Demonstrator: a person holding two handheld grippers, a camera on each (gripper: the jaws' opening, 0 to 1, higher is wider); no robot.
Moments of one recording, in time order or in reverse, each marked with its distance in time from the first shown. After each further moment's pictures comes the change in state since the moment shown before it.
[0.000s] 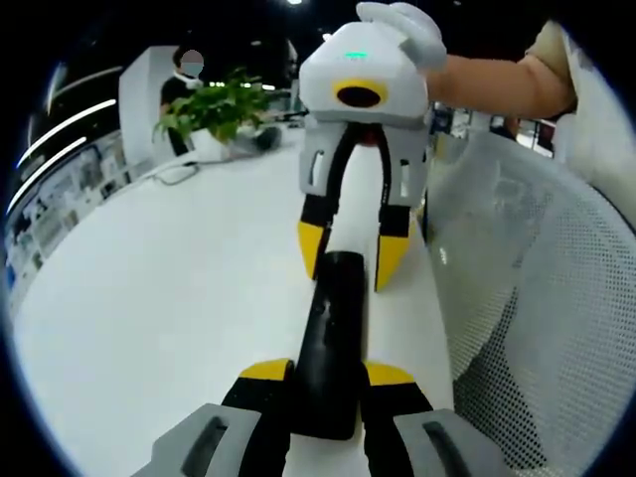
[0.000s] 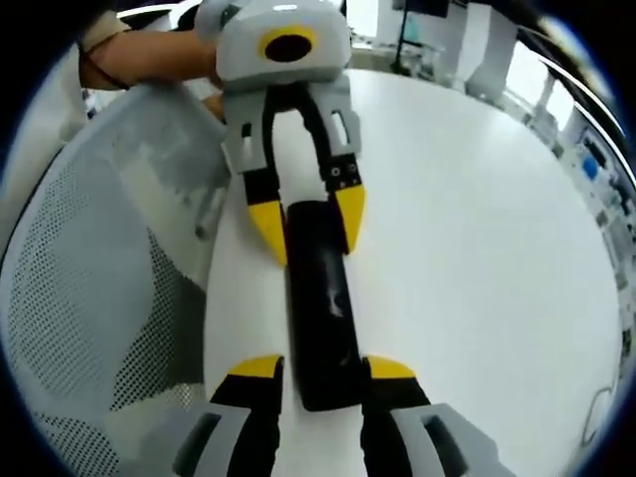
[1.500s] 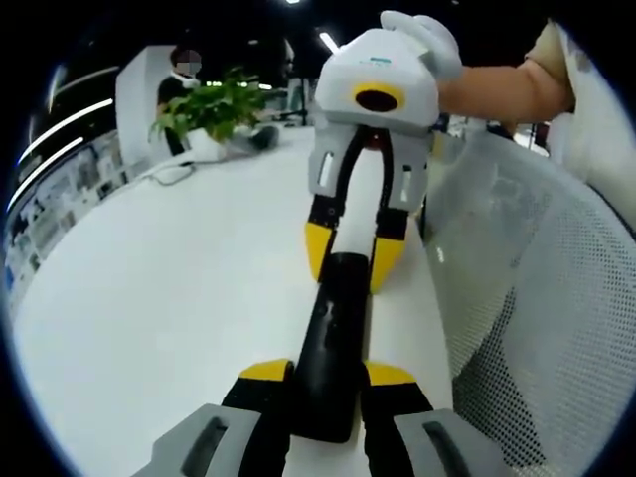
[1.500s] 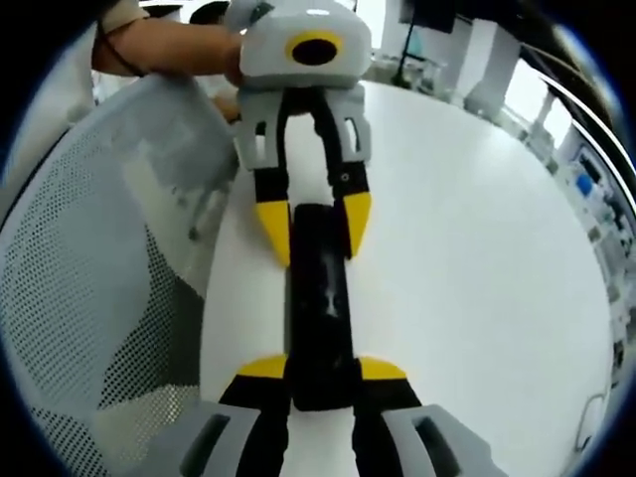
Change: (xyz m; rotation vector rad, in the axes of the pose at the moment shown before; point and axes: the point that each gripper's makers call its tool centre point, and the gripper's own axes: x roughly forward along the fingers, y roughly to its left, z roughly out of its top) left arm 0.000 -0.003 0.002 0.008 0.008 -0.018; right arm 0.000 0.002 0.000 -0.038 -0.048 -0.041
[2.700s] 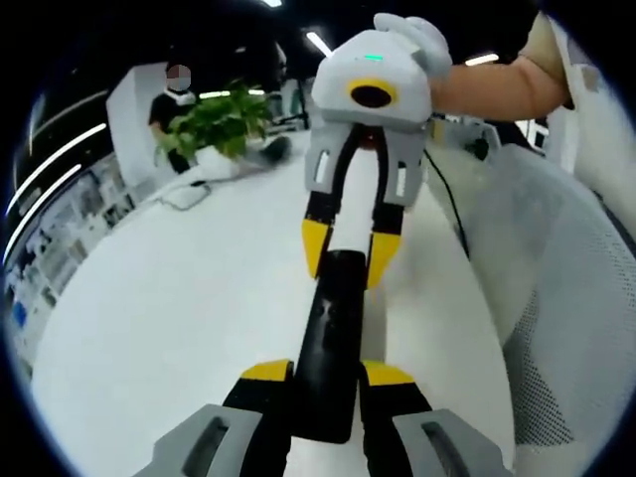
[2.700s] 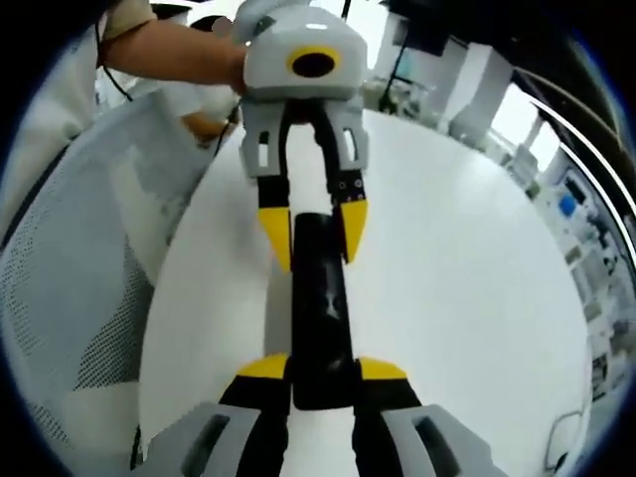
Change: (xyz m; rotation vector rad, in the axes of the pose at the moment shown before) left arm -0.005 0.075 0.046 0.101 0.008 0.066; right arm -0.033 -0.081 0.006 -0.052 -0.078 -0.099
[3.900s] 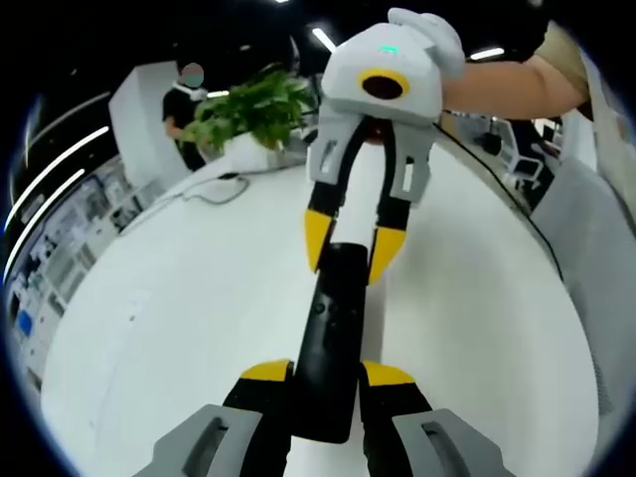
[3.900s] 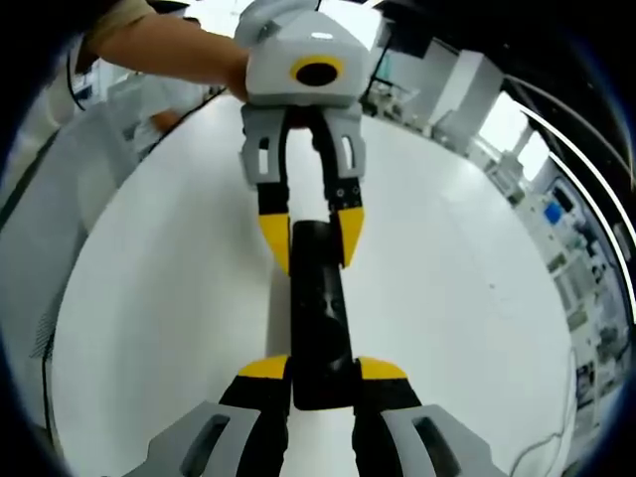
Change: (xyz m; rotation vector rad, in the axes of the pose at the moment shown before) left arm 0.038 0.136 -0.002 0.018 0.025 0.035; right arm 0.020 -0.134 -0.015 -0.035 -0.013 -0.073
